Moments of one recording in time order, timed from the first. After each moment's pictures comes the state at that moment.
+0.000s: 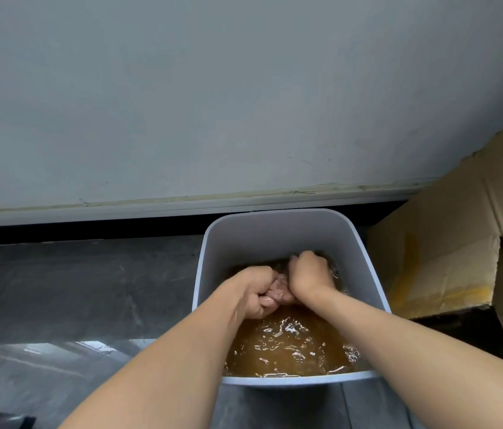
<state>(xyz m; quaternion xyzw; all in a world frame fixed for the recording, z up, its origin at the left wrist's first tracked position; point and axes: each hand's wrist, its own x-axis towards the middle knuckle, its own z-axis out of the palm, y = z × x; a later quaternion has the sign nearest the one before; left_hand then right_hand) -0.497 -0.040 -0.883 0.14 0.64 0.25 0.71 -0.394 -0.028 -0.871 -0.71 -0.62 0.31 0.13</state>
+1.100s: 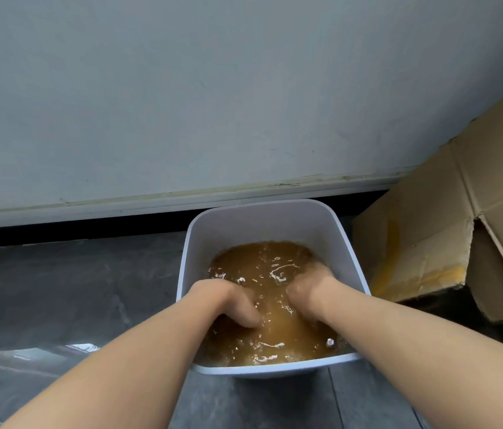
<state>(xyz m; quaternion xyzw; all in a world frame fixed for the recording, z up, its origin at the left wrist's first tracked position) -0.511 -0.059 -0.872 0.59 0.64 -0.29 0.41 -0.363 -0.038 -0.878 -0.41 -0.83 0.02 -0.38</state>
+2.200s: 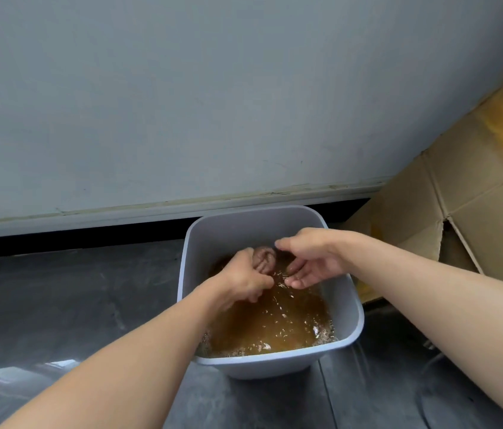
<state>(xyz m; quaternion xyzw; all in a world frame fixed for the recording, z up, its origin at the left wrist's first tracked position) -0.494 -0.059 -0.861 0.51 0.67 0.22 0.50 -0.346 -0.025 -0.797 -0.62 -0.47 0.62 0.05</state>
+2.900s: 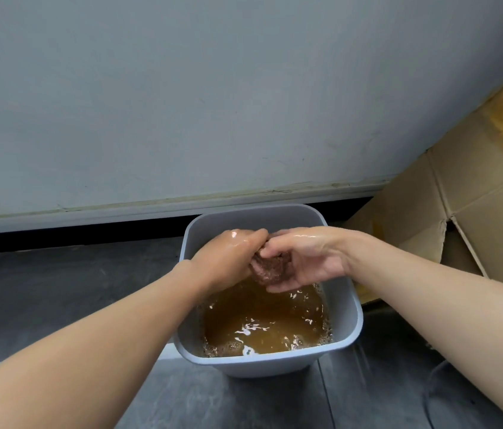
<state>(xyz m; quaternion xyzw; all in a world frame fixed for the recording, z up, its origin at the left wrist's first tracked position) -0.523 -0.051 -0.831 0.85 0.51 0.12 0.07 -0.344 -0.024 -0.796 -0.44 -0.42 0.79 0.06</state>
